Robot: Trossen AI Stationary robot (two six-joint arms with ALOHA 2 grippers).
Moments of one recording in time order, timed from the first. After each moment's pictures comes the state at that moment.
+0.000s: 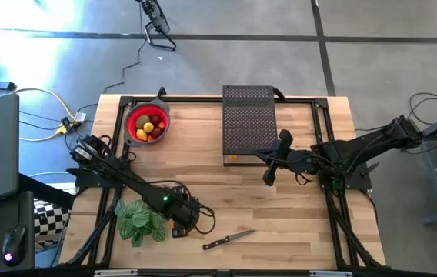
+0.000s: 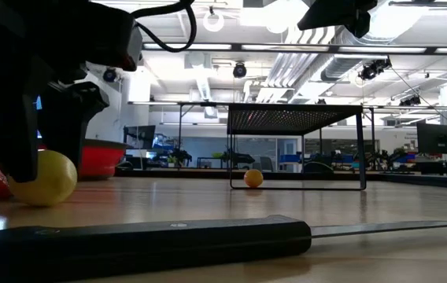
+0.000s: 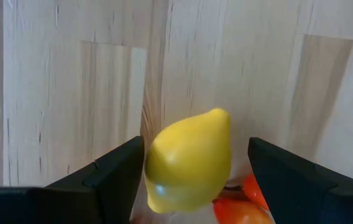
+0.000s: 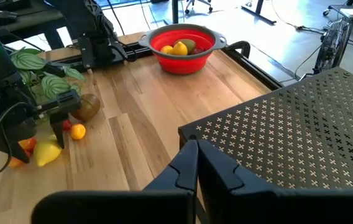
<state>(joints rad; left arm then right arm) -0.53 1.75 1.12 -0.64 -0.14 -0.63 0.29 1.12 0.89 -0.29 0.63 0.40</state>
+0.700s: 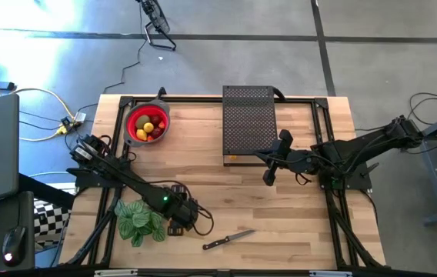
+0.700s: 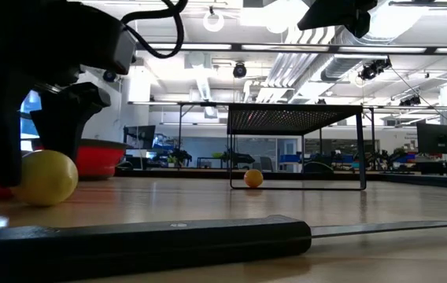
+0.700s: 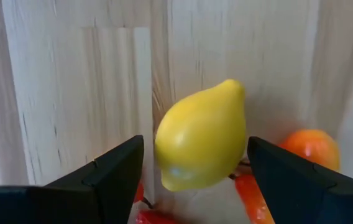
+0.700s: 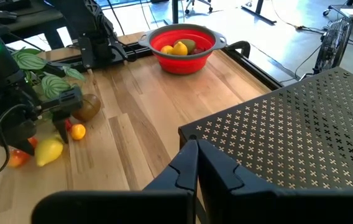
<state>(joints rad) -0.53 1.75 1.12 -0.70 -0.14 -0.51 0.29 1.12 0.89 -0.29 0.63 0.40</state>
